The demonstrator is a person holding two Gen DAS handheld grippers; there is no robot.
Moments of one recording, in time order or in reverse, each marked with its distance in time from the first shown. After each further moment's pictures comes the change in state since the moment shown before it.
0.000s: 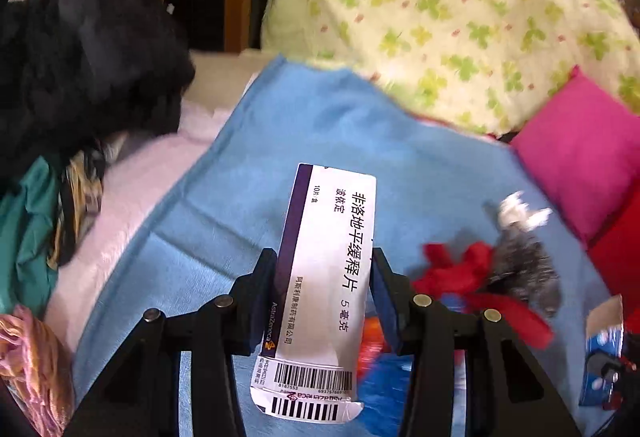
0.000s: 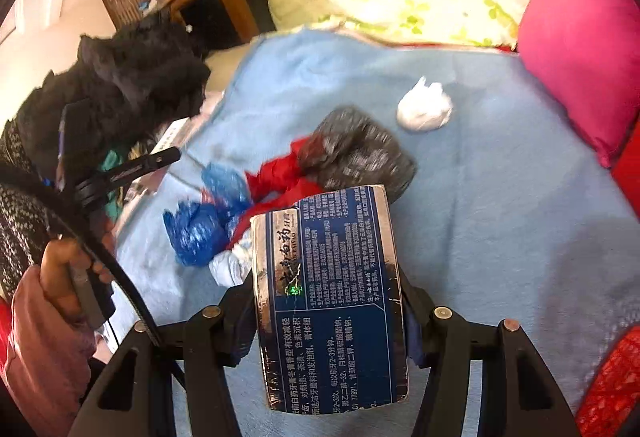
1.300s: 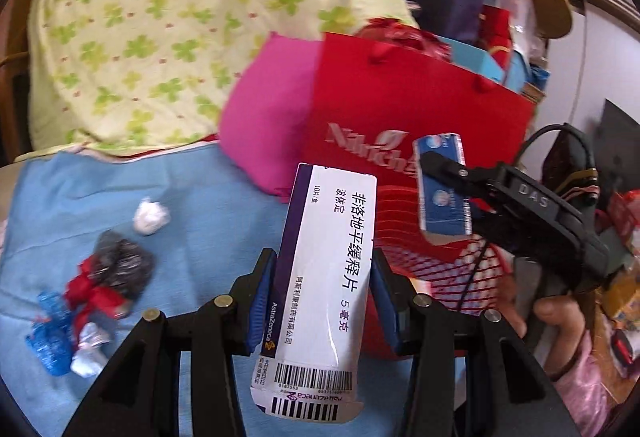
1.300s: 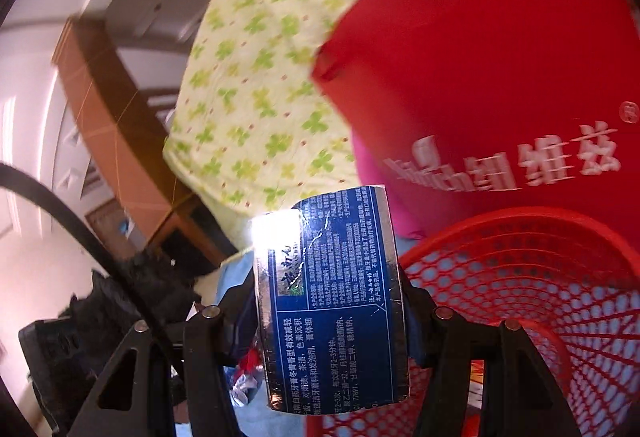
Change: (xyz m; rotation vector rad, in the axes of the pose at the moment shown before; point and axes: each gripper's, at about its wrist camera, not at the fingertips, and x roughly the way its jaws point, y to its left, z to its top) left arm -0.158 -0.312 -0.072 0.421 -0.021 -0.628; right arm -0.234 -0.167 -0.068 0.472 -0.652 -0.002
